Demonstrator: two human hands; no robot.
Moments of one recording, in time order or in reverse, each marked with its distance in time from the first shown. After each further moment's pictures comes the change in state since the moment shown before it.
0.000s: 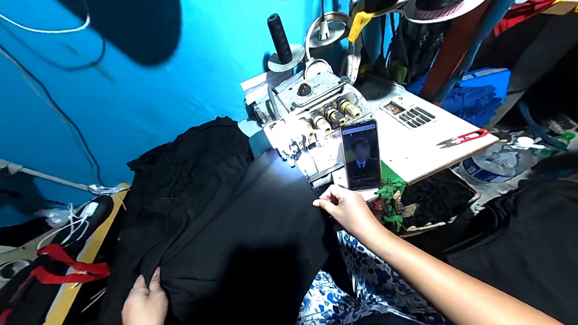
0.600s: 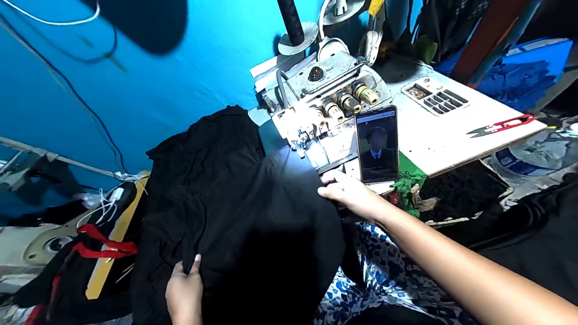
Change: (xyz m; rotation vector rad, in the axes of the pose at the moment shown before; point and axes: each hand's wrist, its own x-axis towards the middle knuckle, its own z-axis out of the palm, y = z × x) left_hand -0.024 0.004 0.030 0.033 -0.015 -0.207; right_hand 0.021 0.009 -0.005 0.509 -0.396 0.236
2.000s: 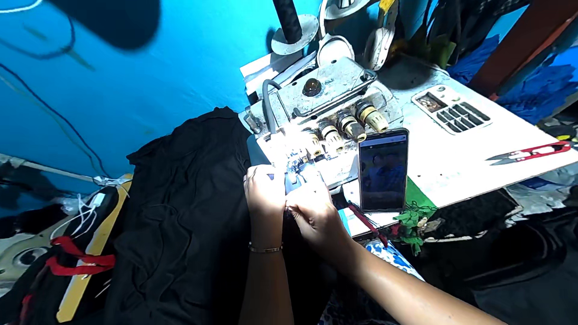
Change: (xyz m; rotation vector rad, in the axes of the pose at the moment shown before) left_hand -0.025 0.283 0.083 -0.220 -0.127 0.553; right_hand 0.044 -0.004 0.047 -0.425 0.445 -0.829
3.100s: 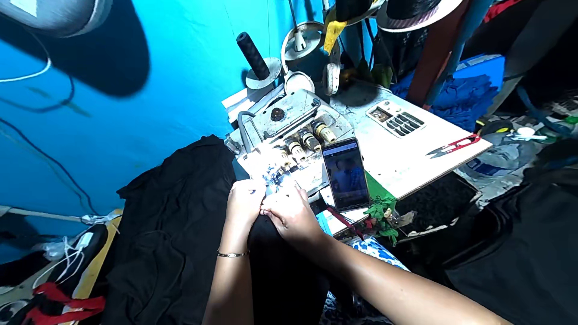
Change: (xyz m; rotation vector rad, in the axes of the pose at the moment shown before) left_hand 0.015 -0.006 -0.031 -0.021 -0.327 0.078; right_hand 0.012 -0.005 0.009 -0.237 -0.005 -0.053
